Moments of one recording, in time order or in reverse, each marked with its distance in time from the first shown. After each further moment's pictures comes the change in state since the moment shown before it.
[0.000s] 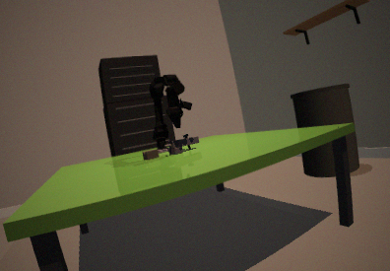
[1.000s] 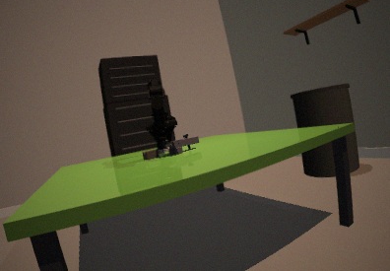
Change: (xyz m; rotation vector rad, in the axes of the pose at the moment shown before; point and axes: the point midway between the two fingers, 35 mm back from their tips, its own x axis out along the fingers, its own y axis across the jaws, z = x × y) arm 0.058 -0.060 -0.076 -0.833 0.006 0.021
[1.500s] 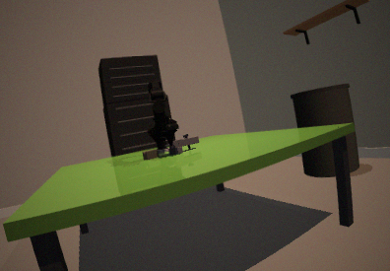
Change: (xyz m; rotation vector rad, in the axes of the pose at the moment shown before) arm 0.018 -0.001 0.003 -0.008 0.001 -0.002
